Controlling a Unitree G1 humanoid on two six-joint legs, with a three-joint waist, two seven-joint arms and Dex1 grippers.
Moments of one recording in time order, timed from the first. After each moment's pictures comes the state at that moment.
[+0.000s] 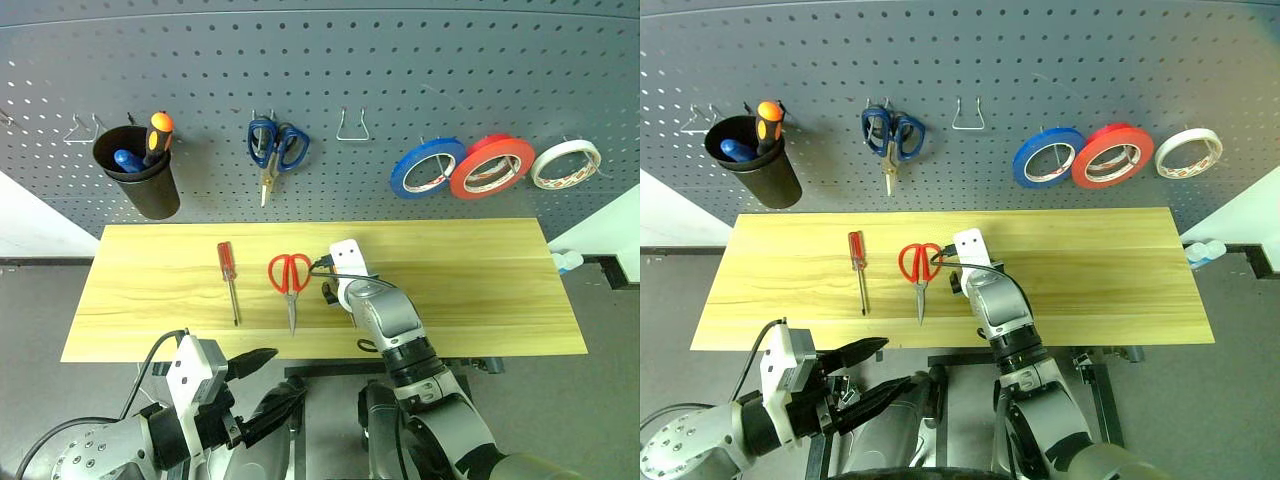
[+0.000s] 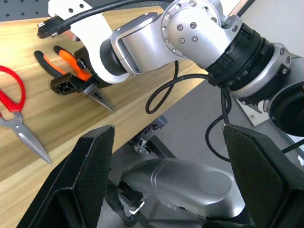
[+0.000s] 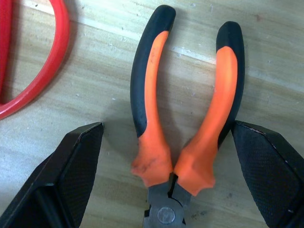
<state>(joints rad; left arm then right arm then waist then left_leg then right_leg) 0.61 0.66 0.15 -0.99 -0.79 0.56 -0.56 -0.57 0.12 0.17 0.24 -0.06 1.04 -0.10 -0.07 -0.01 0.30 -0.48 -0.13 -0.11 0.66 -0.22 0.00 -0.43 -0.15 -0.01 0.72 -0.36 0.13</state>
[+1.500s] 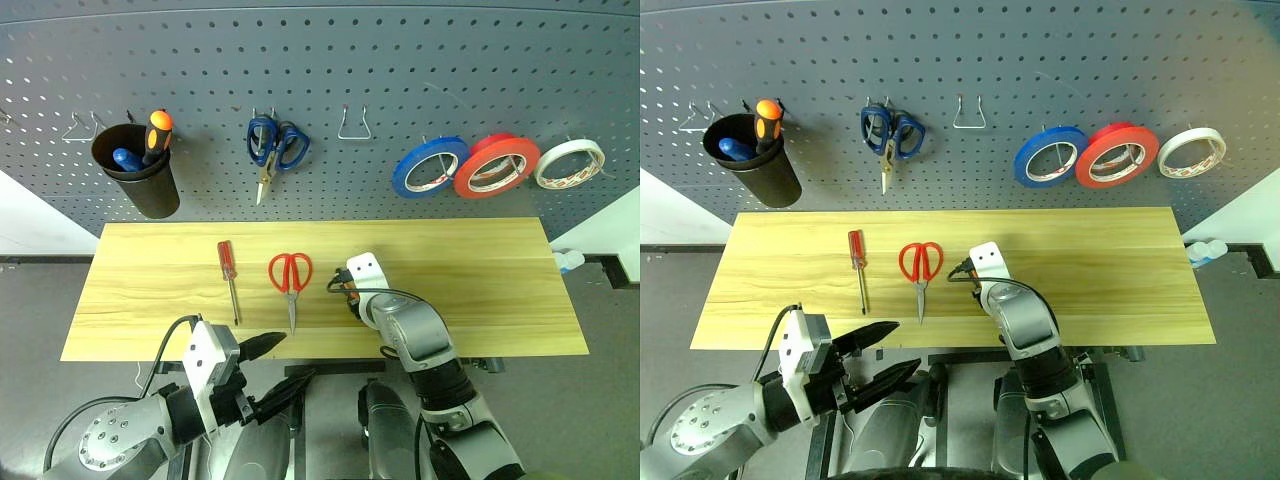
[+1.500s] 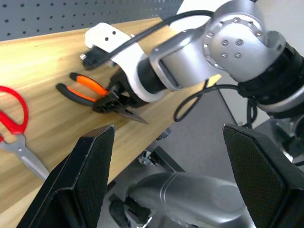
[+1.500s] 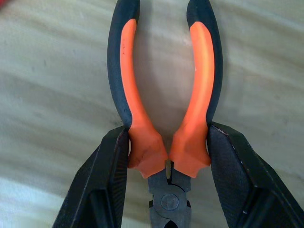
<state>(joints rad) 0.45 0.63 0.06 -0.89 -0.73 0.53 -0.57 -0.44 -0.02 0.23 -0.07 -0.06 1.26 0.02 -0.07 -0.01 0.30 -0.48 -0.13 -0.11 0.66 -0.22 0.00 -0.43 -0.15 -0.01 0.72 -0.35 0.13</state>
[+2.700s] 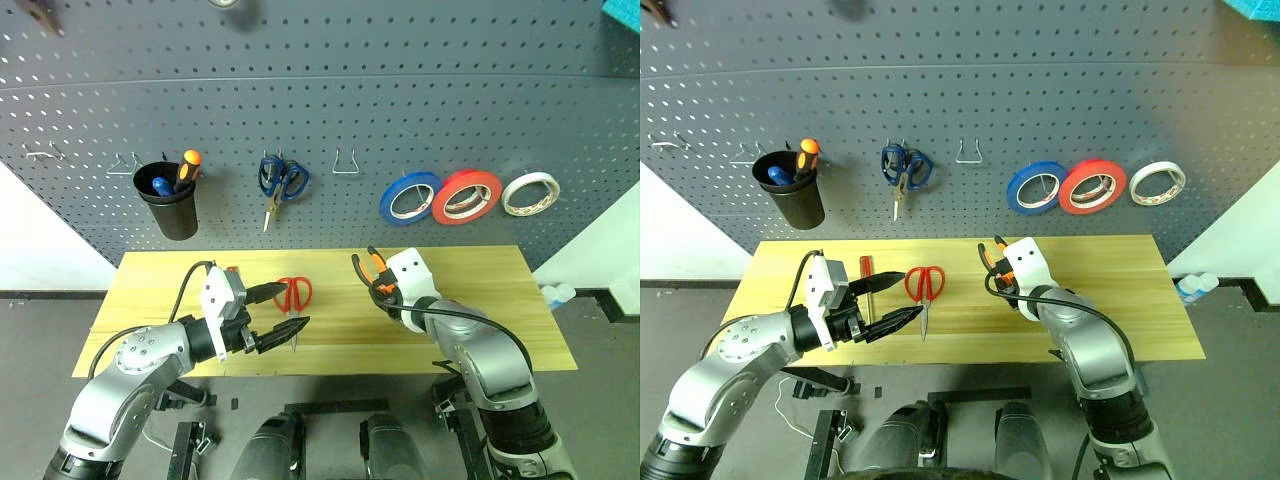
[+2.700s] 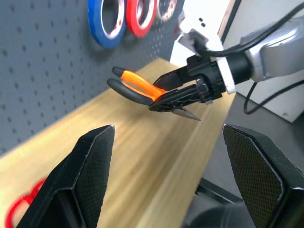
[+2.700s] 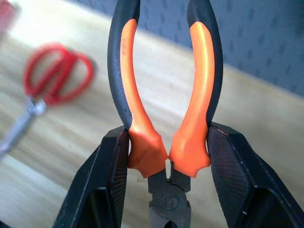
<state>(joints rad) 0.00 0.59 -0.02 -0.46 -0.58 0.41 -0.79 -0.23 -0.29 0.12 -0.39 0.09 0.98 0.31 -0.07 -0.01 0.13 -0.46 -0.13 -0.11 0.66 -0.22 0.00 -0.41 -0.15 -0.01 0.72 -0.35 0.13</state>
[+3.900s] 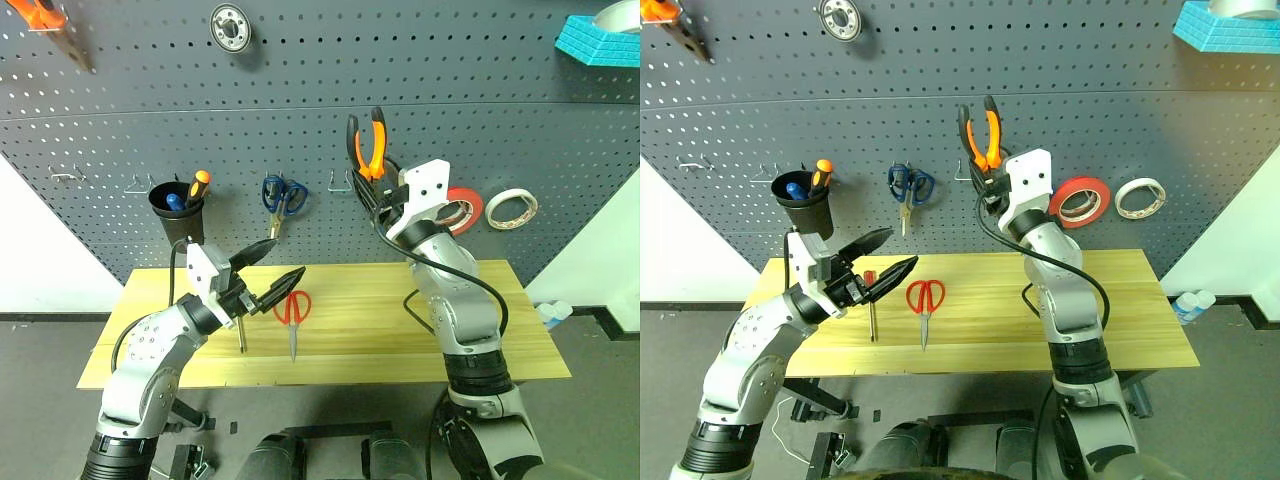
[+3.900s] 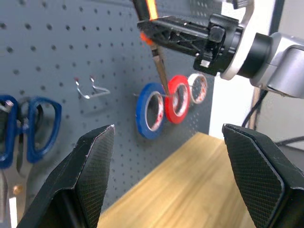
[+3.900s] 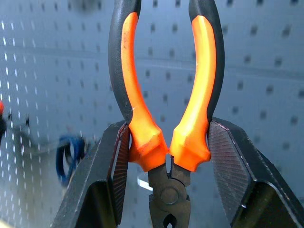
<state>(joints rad) -0.04 0.38 0.04 -0.37 -0.53 0.18 -0.70 -0.52 -0.10 0.04 -0.11 0.12 0.20 0.24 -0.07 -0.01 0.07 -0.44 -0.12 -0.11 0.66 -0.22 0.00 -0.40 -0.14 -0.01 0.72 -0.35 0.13</state>
